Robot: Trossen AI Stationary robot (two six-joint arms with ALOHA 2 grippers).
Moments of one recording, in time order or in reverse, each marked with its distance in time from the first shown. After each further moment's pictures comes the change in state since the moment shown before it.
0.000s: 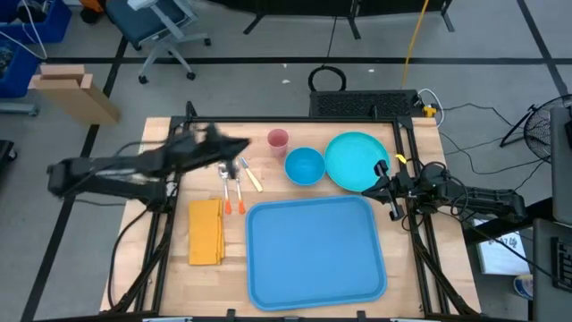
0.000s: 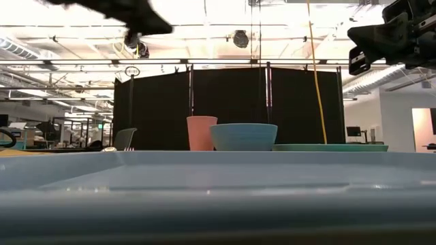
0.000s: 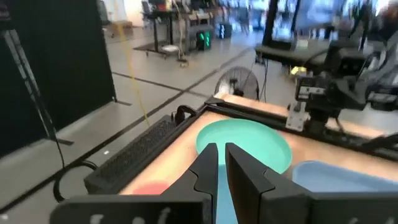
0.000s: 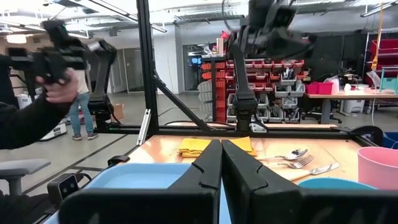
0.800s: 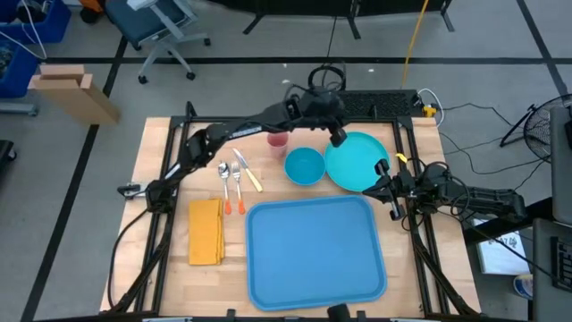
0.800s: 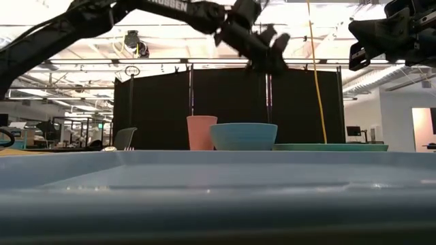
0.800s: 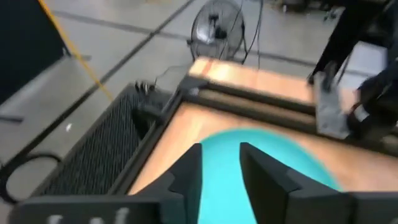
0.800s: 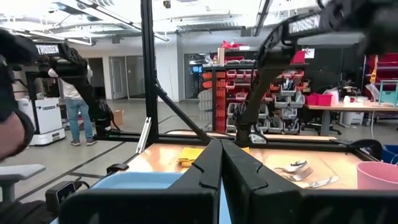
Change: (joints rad) left arm 0.153 1.330 1.516 -0.470 0.266 0.072; right arm 0.000 0.000 0.000 0.040 -0.003 -0.007
